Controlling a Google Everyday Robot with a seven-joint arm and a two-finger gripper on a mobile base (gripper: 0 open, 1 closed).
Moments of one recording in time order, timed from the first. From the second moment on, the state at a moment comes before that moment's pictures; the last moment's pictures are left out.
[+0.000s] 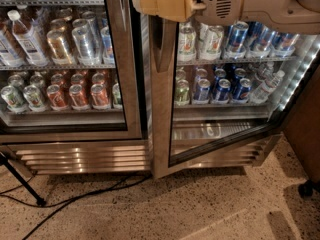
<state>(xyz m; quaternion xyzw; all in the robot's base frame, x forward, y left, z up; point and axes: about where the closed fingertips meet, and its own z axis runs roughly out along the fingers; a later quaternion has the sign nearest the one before) 0.527 0.015 1.094 -0.48 0.58 0.38 0.54</state>
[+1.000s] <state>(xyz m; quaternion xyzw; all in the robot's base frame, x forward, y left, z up) 0.532 0.011 1.094 -0.48 0.58 0.38 0.54</state>
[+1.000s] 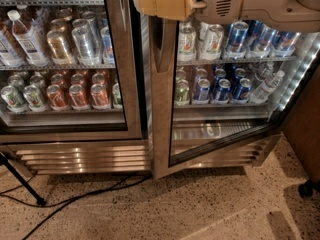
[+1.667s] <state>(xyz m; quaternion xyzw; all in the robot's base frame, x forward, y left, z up) 0.531 0.008 1.098 -0.47 0.58 0.38 0.54</state>
